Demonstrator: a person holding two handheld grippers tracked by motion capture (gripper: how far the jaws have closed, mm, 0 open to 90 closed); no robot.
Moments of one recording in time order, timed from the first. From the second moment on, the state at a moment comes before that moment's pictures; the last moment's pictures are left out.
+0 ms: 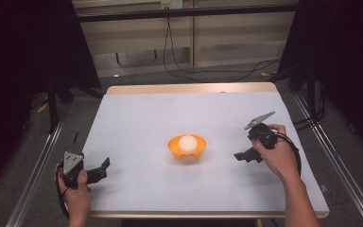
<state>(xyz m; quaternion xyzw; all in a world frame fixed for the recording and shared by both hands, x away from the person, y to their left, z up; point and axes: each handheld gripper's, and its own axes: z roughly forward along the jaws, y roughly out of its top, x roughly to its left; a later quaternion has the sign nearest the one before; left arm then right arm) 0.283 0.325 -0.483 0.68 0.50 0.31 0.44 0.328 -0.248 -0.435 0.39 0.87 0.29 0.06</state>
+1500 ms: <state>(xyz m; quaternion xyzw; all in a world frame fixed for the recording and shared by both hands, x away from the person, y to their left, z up) 0.282 0.324 -0.483 0.68 0.50 0.31 0.44 0.253 -0.352 -0.465 0.48 0.79 0.35 0.12</state>
